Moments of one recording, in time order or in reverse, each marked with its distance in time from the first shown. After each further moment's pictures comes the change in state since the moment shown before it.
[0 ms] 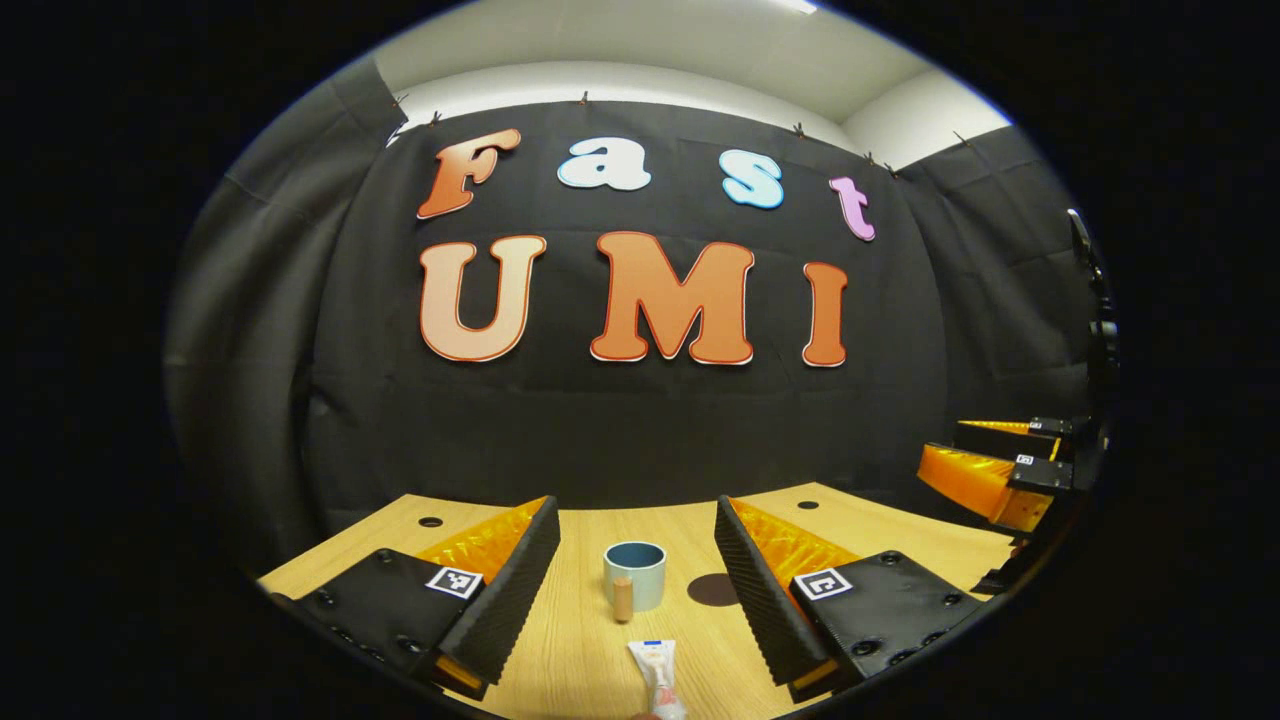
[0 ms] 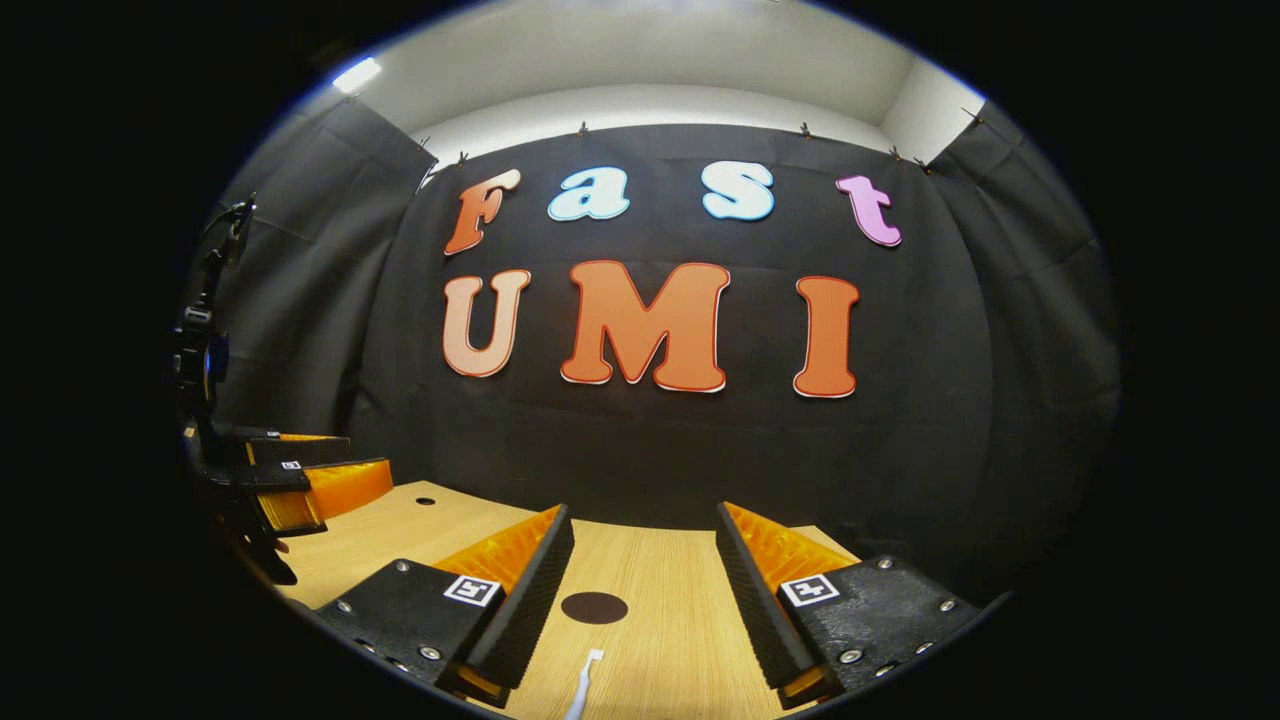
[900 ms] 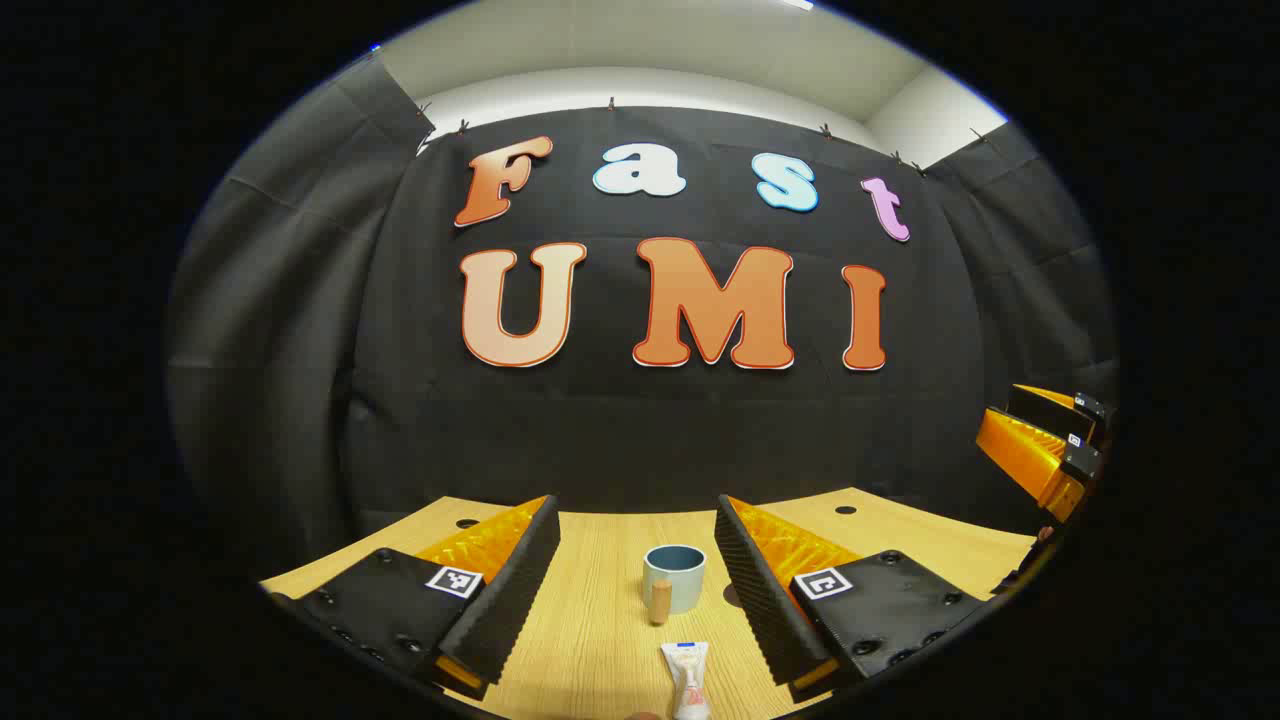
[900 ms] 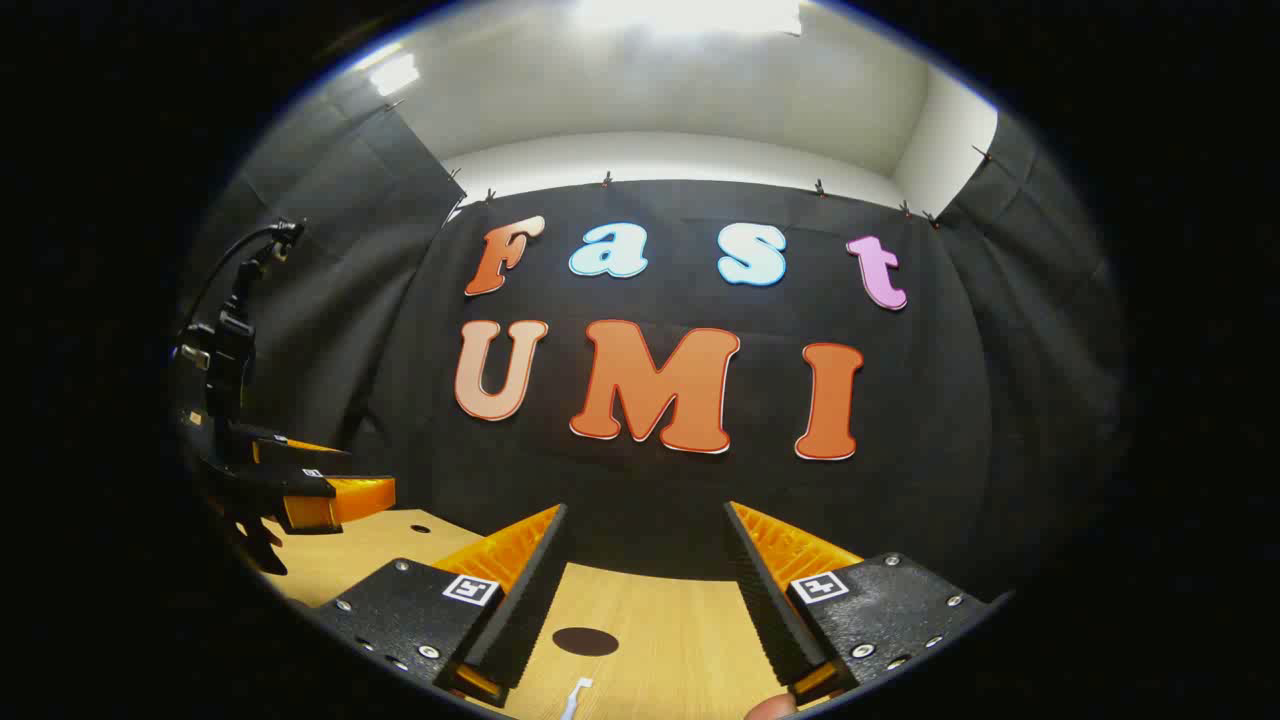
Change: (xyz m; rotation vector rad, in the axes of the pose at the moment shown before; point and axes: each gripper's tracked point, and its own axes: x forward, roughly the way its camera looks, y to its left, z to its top) left arm -0.013 0.023 0.005 -0.012 -0.039 0.117; right arm -0.017 0.006 0.040 -0.083 -0.230 -0.014
